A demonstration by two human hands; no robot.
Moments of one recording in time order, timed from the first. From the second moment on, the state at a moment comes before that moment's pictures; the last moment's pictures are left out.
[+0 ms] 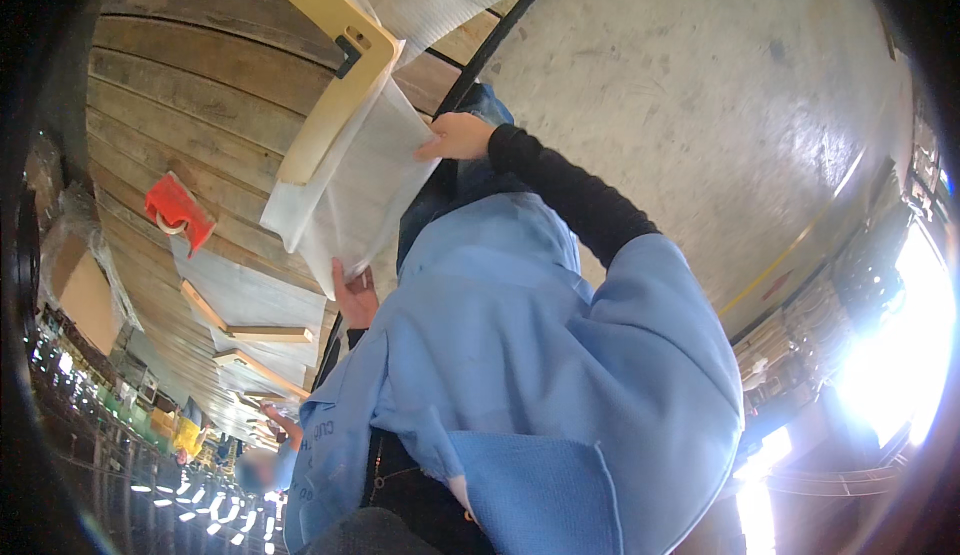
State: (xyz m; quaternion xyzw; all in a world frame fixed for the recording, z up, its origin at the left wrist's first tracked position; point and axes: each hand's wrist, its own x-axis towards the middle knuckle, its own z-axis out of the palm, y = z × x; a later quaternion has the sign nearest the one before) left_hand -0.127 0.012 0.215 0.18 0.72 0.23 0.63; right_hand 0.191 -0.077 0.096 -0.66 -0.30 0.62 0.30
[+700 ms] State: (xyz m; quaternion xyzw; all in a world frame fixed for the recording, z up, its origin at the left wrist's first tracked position) left_hand 0.089 0.145 0.161 0.98 0.16 -0.06 0.09; right_hand 0.165 -0.013 0.083 -0.85 -0.13 0.28 0.43
